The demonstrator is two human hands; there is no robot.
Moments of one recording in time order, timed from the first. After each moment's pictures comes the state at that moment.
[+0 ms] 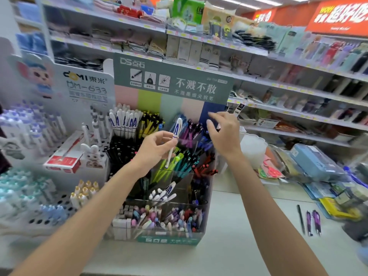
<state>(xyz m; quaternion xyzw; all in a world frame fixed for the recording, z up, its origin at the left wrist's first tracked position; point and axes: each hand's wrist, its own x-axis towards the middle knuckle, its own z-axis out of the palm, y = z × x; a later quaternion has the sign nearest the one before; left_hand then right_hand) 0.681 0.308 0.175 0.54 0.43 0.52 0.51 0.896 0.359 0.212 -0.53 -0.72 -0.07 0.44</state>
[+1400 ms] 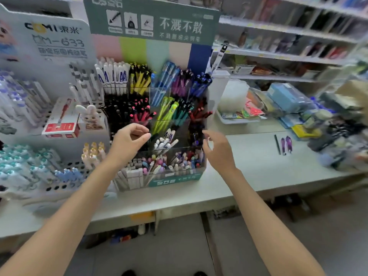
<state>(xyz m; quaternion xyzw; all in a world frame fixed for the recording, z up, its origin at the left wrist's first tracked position) 0.608 0.229 0.108 0.66 0.53 0.40 0.36 0.891 0.195 0.076 -0.64 -0.68 0.02 0.37</state>
